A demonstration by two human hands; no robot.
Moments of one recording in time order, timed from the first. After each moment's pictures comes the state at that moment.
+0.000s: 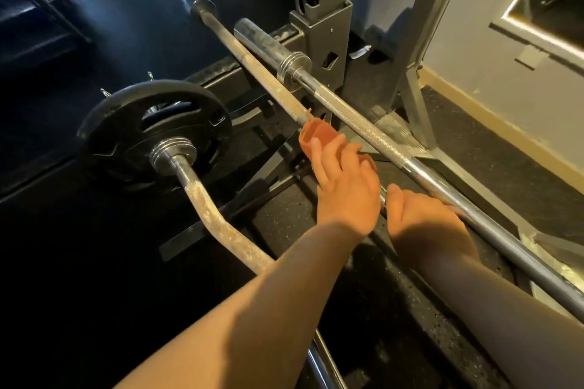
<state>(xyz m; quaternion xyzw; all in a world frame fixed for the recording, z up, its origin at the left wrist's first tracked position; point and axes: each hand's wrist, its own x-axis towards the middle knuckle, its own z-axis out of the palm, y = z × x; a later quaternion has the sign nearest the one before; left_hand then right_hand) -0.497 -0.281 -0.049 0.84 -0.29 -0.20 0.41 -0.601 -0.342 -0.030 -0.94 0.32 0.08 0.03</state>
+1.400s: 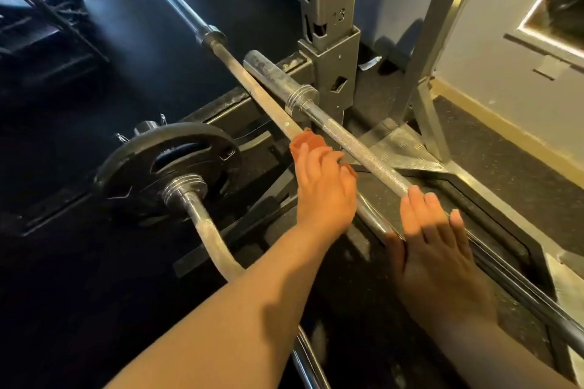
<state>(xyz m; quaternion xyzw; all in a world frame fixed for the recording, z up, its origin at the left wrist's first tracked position) -0.423 -0.288 -0.059 0.87 -0.31 -0.08 0.37 -0.608 -0.346 -0.041 -0.95 0.28 -0.03 0.08</state>
